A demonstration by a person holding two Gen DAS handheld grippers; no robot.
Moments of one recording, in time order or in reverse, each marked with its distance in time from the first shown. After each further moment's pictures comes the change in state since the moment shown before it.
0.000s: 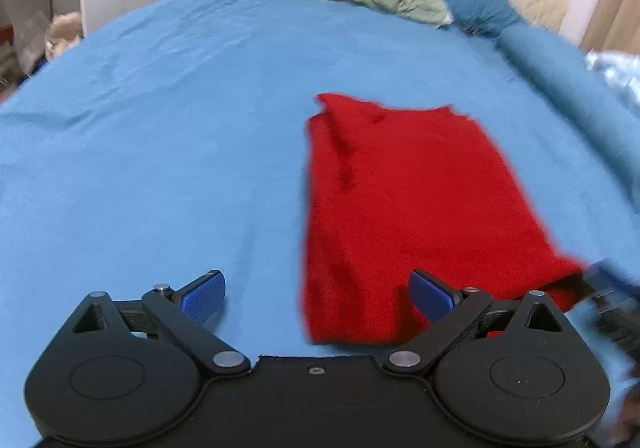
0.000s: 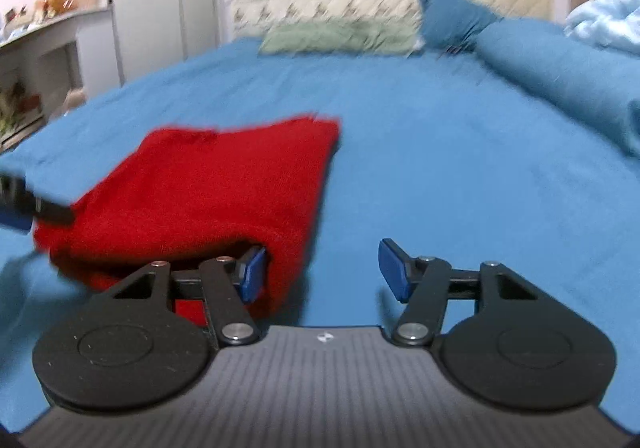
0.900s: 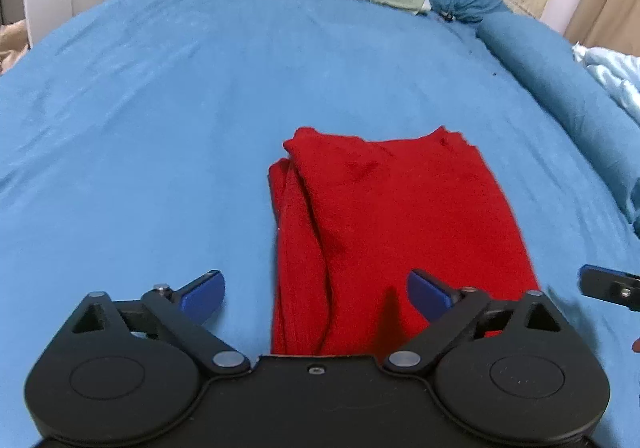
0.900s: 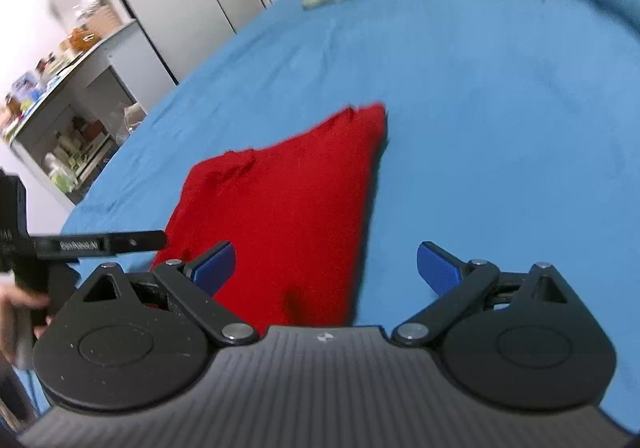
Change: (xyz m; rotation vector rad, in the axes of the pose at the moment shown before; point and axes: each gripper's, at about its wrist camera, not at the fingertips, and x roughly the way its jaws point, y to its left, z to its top) left arm 0.058 -0.009 0.081 0.024 0.062 -0.131; right arm 0.070 -0.066 0.088 0.224 0.302 0.348
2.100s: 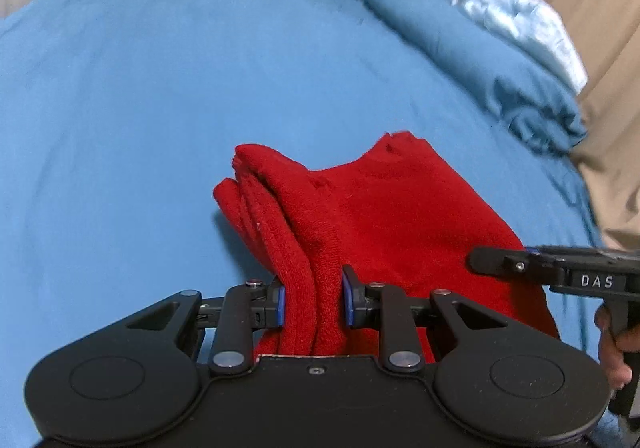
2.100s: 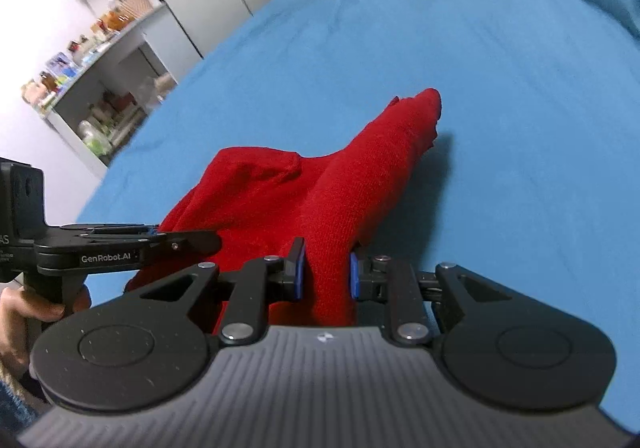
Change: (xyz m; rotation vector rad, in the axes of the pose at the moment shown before) left arm -0.104 -0.149 -0.174 0.102 0.044 -0.191; right arm -0.173 0.007 -0.124 -0.001 0.043 0.012
